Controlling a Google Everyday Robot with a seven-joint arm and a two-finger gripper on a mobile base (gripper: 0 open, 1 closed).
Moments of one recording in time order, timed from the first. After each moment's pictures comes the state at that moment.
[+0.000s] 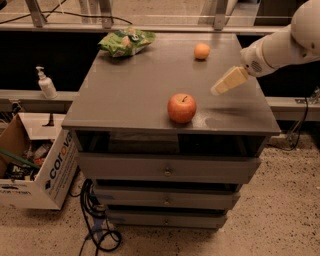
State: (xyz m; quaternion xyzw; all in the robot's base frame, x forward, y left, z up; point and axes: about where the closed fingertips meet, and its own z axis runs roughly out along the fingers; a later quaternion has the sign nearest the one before) arm 0.704 -0.220 0.872 -0.43 0.81 0.06 0.39
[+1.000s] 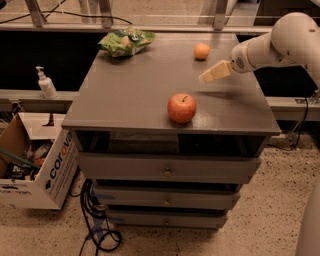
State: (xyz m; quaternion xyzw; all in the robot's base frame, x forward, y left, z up) arm 0.777 -0.207 0.856 -0.36 0.82 0.09 0.44
